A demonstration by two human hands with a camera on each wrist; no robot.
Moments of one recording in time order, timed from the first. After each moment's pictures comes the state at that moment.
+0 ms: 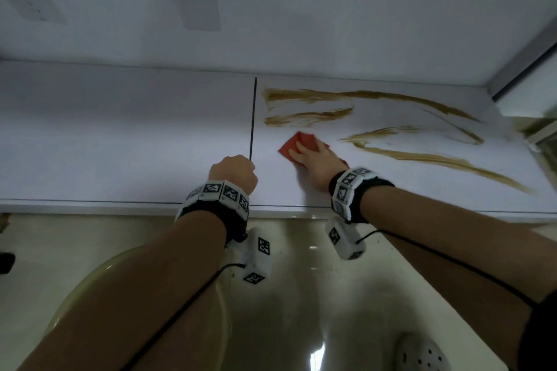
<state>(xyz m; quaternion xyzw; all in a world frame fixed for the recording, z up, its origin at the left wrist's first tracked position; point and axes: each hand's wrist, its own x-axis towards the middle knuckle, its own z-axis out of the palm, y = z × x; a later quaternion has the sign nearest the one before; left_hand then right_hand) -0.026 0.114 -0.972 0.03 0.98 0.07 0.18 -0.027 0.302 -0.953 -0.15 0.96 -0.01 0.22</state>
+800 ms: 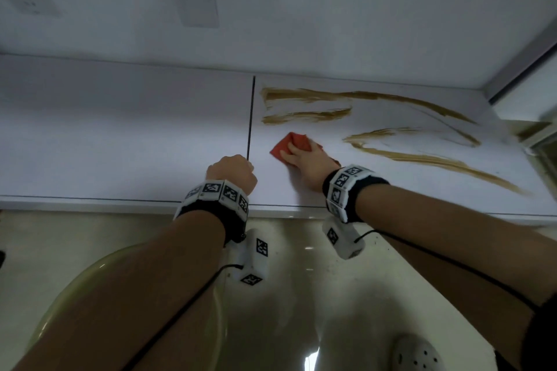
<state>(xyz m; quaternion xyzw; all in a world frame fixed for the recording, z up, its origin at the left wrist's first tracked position) -0.019 0.116 -0.971 -0.01 0.98 0.13 0.17 -0.031 0.294 -0.960 -0.17 0.96 0.03 0.24</state>
